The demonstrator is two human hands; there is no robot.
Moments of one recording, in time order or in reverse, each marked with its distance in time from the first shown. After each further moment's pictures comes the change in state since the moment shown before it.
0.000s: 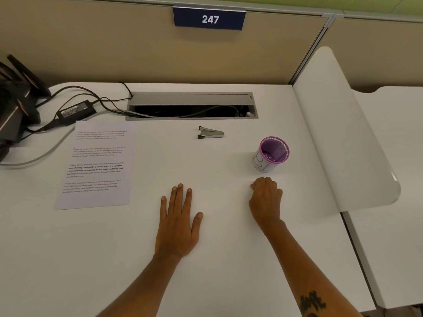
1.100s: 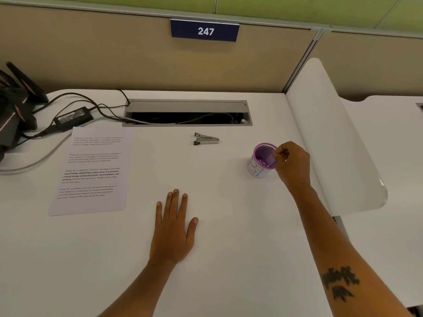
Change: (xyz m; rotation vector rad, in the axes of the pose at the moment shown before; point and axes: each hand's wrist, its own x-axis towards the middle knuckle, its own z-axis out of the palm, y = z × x) left_hand 0.000 -0.001 0.001 0.015 -0.002 0.012; right_hand 0.096 0.011 -0.112 0.352 0.174 0.027
